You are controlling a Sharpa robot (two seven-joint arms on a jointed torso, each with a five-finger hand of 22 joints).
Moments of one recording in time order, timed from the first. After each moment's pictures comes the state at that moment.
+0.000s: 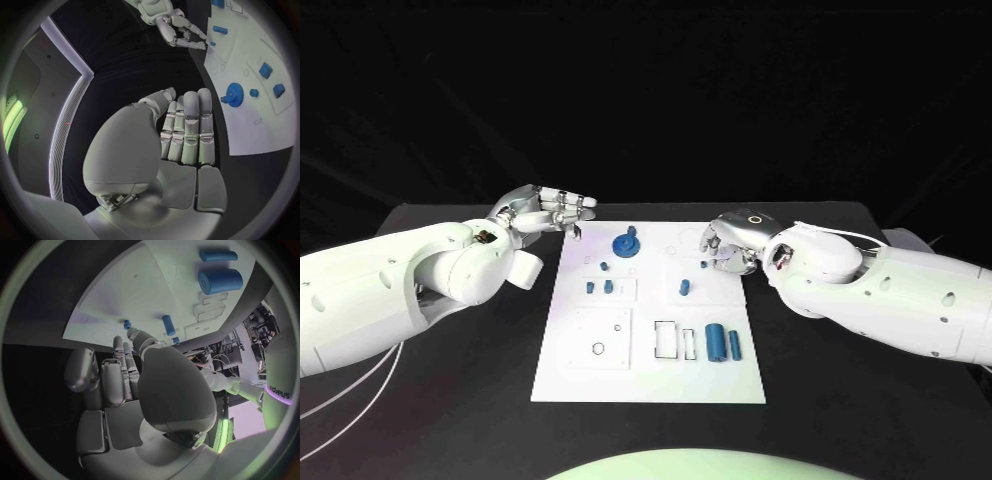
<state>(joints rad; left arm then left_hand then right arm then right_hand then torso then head) 1.19 -0.95 -0.02 1.53 -0.16 -0.24 0.20 1.44 -0.19 0.46 0.05 0.18 1.08 0.16 0.10 0.07 1.15 0.08 0.27 0.12 1.13 0.01 1.00 0.43 0.18 0.98 0.11 0.88 0.67 1.20 -0.75 -0.13 1.46 -1.74 -0.30 -0.17 1.44 -0.13 0.29 0.06 0.25 1.06 0.15 0.12 0.16 1.13 0.08 0.19 0.19 1.46 -0.01 1.32 1.23 0.10 1.35 0.10 1.14 1.31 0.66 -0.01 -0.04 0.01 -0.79</state>
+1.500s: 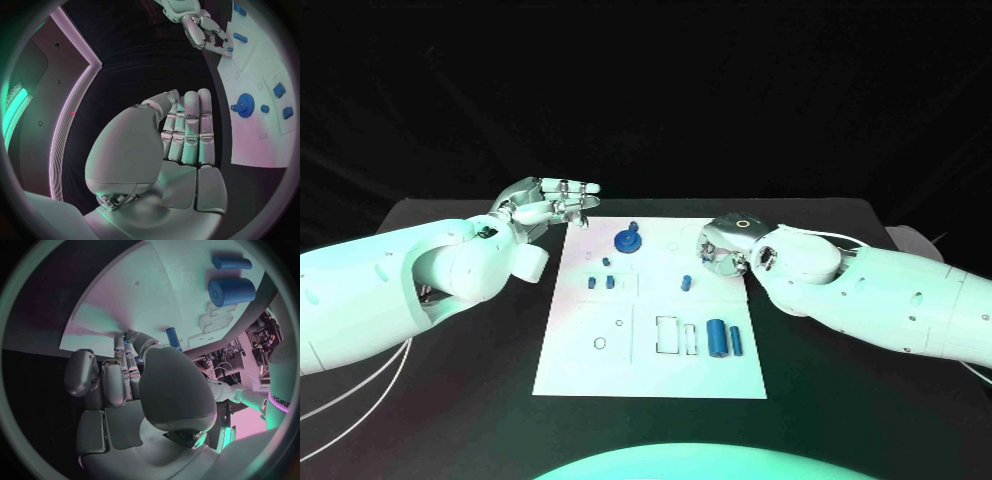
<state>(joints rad) 1.19 -0.96 -0.02 1.57 -0.06 -0.25 0.26 1.46 -0.17 0.46 0.01 0.18 1.05 0.17 0.10 0.07 1.08 0.10 0.31 0.13 1.10 0.03 0.98 0.41 0.18 0.97 0.12 0.86 0.67 1.17 -0.68 -0.13 1.37 -1.78 -0.25 -0.19 1.43 -0.13 0.36 0.05 0.26 1.10 0.14 0.11 0.16 1.18 0.07 0.18 0.16 1.46 -0.01 1.34 1.24 0.10 1.37 0.10 1.18 1.31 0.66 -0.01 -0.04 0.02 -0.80</state>
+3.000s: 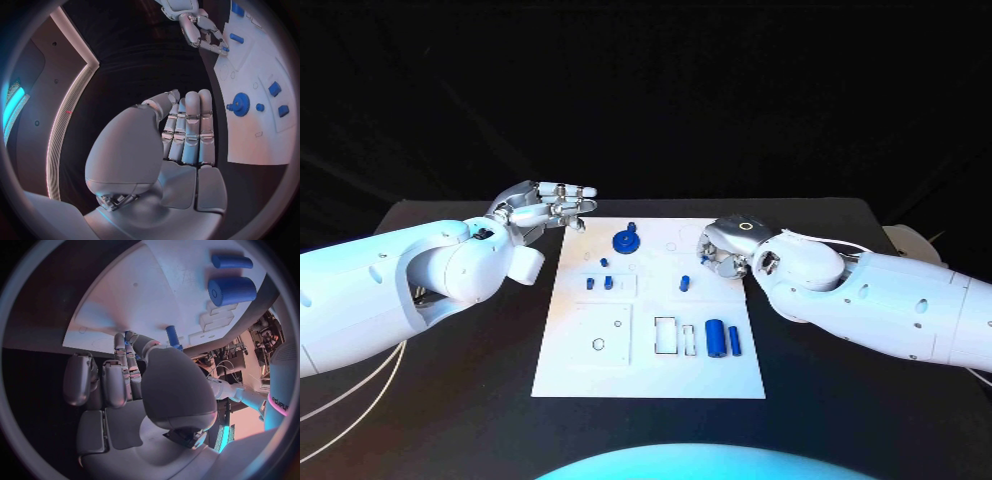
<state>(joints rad) 1.19 -0.96 -0.02 1.57 -0.06 -0.25 0.22 1.46 -0.17 0.47 0.00 0.18 1.01 0.19 0.10 0.07 1.03 0.12 0.33 0.14 1.08 0.04 0.97 0.40 0.18 0.95 0.12 0.87 0.68 1.17 -0.71 -0.13 1.42 -1.79 -0.32 -0.23 1.37 -0.10 0.48 0.01 0.13 1.15 0.12 0.10 0.17 1.23 0.05 0.17 0.14 1.46 -0.01 1.35 1.25 0.08 1.41 0.09 1.25 1.31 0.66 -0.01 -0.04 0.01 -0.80</state>
